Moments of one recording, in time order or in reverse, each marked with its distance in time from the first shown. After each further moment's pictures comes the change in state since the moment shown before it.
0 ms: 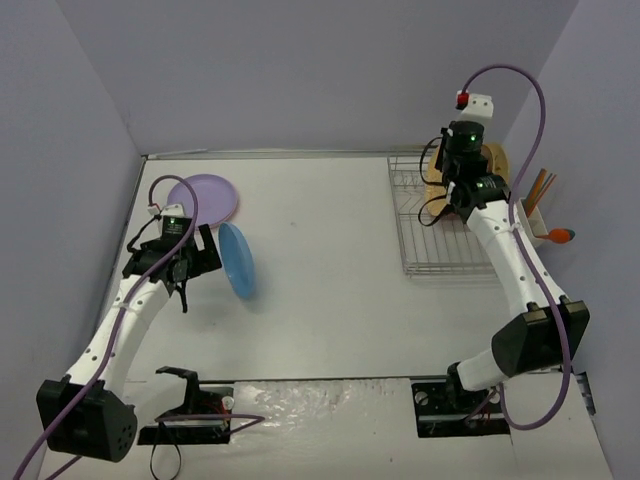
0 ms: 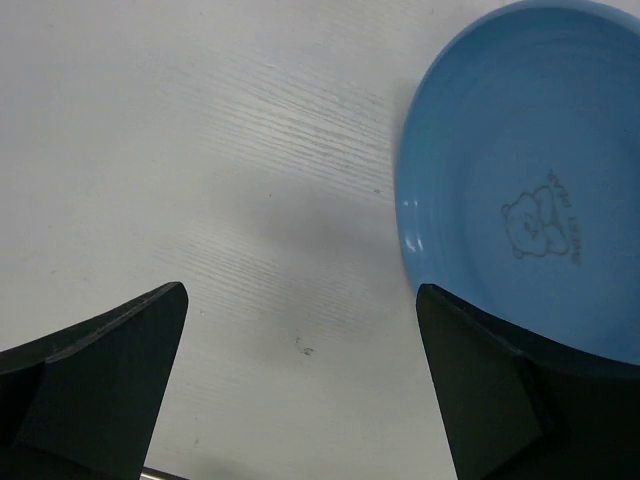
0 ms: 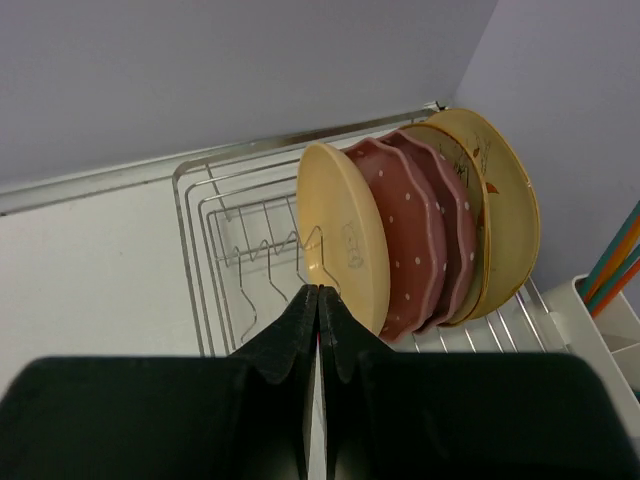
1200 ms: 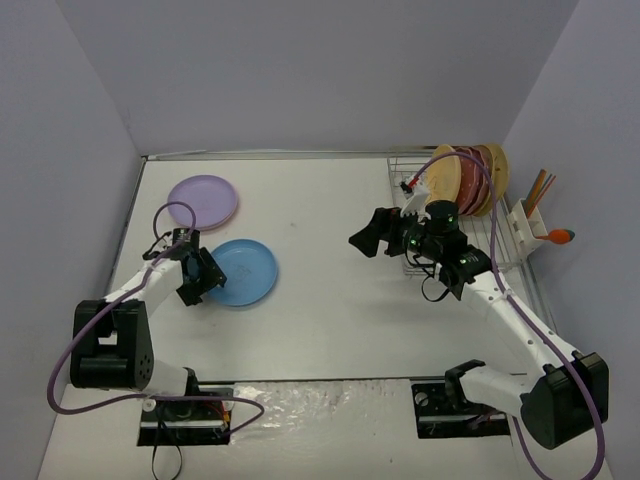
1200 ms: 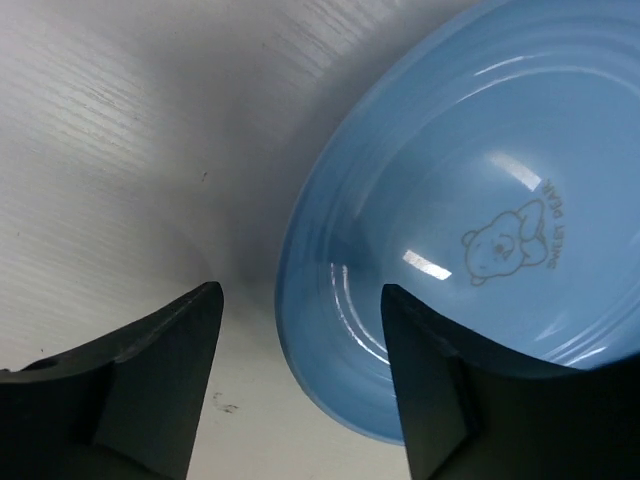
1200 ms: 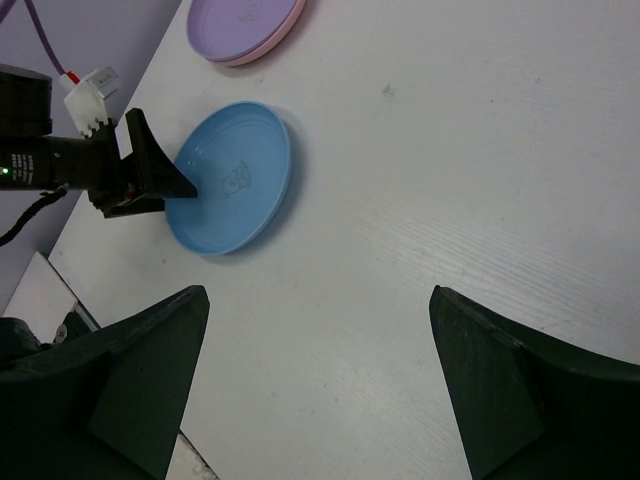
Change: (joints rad) left arm 0.141 0.338 -0.166 0.228 0.244 -0.242; right arm 0.170 -0.353 -0.623 0.213 -0.861 0.265
